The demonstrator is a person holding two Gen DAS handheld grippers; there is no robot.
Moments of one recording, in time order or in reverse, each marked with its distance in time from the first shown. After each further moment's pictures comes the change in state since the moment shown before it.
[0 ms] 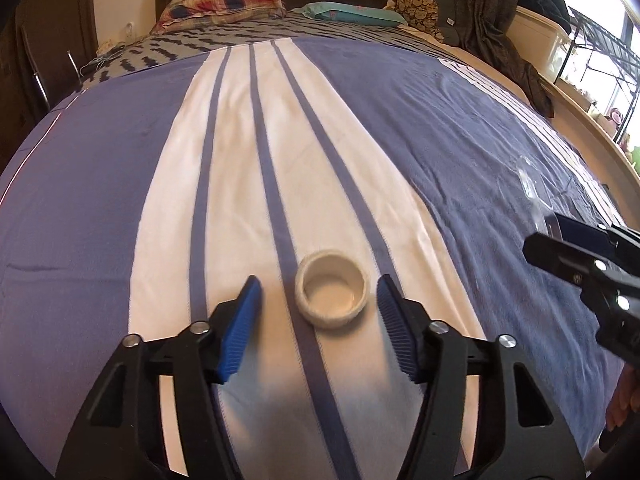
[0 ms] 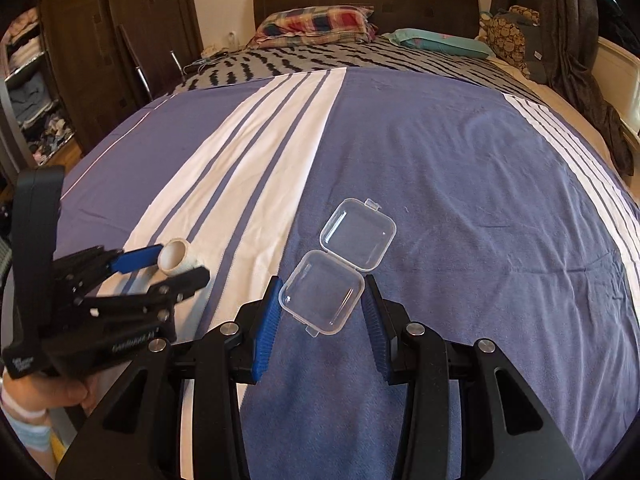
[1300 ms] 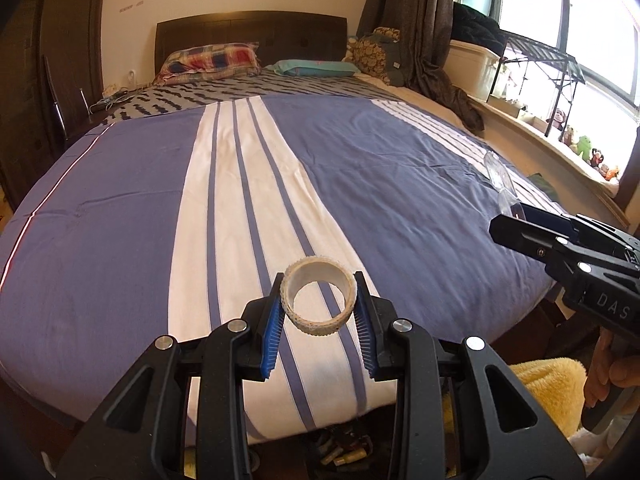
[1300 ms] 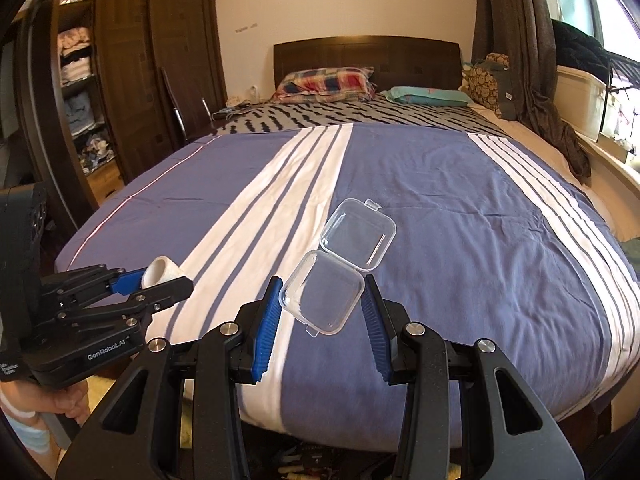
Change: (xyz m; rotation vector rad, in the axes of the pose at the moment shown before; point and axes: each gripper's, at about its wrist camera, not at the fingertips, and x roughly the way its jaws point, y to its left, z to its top) left arm -0.226 -0.077 -0.167 0.043 -0.204 -0.062; right arm -0.210 0.039 -0.146 -0.015 -0.223 0.016
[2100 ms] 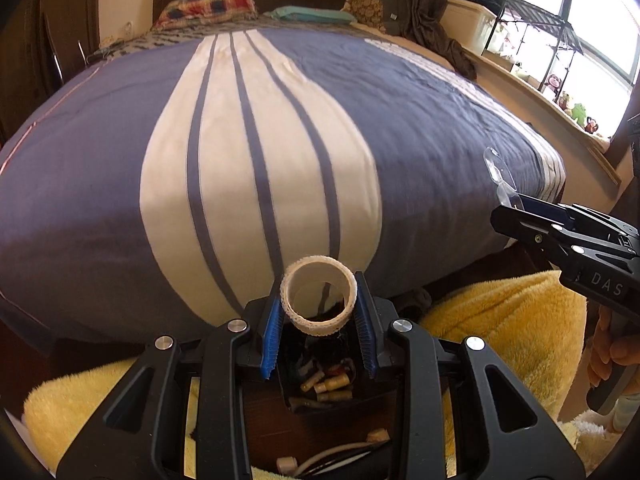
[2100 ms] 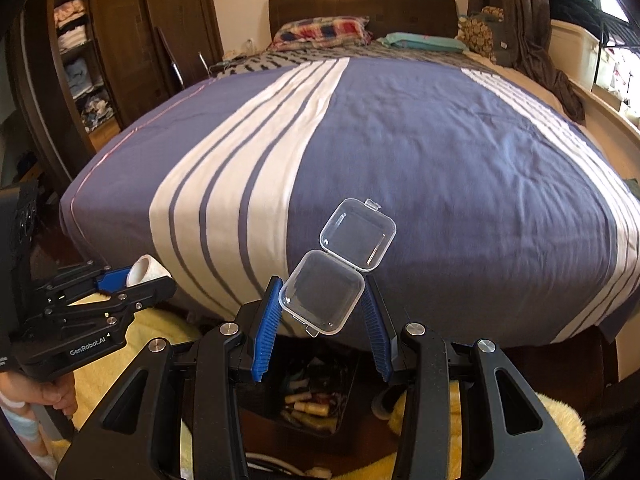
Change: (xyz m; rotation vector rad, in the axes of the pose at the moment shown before) left arm -0.009 -0.014 -0.132 -0.038 0.187 -0.028; right arm -0.019 0.005 -0.126 0.036 0.192 0.005
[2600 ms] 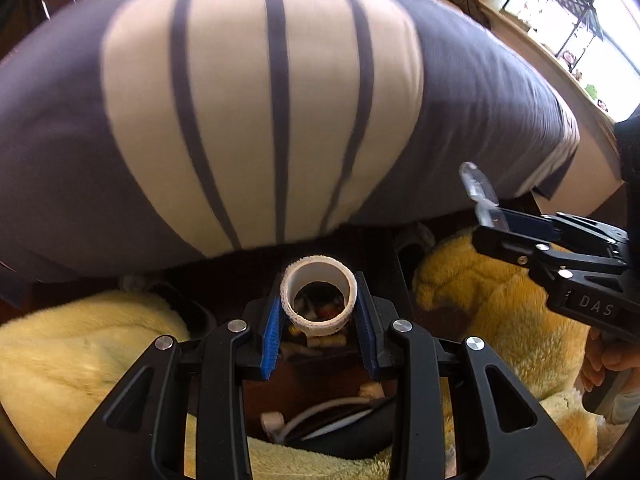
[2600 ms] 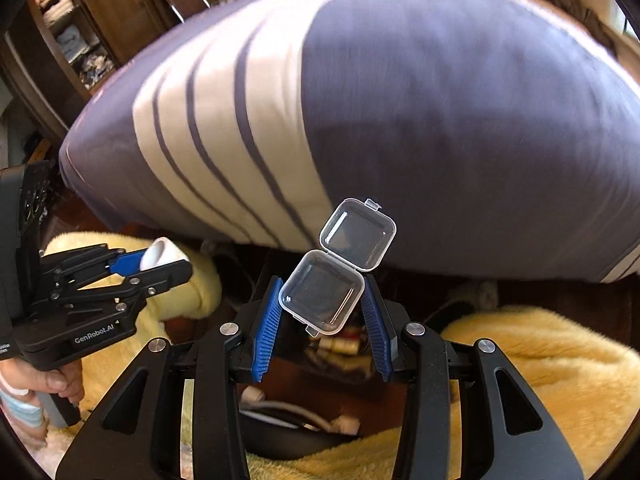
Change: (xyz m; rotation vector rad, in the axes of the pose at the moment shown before) left arm 0.066 0.022 -0.054 -0.050 0.237 -0.067; right arm 0.075 0.007 -0.064 0.046 0.279 0.102
